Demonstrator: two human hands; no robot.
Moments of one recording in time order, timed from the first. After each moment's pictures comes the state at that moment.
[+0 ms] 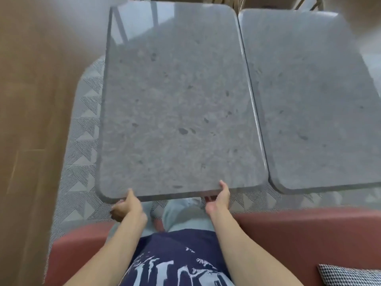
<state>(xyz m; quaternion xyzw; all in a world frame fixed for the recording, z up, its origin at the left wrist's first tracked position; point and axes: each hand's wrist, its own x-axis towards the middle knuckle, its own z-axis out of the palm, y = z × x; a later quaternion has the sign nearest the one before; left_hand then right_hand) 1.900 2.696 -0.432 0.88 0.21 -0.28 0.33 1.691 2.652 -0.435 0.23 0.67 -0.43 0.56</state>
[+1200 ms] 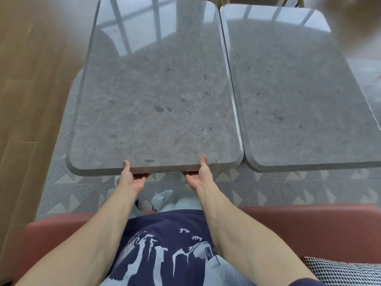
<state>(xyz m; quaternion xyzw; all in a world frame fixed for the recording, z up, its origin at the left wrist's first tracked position) 1.827 2.701 -0.456 0.53 0.30 -0.53 0.59 1.635 2.661 -0.451 0.19 0.54 -0.44 0.70</state>
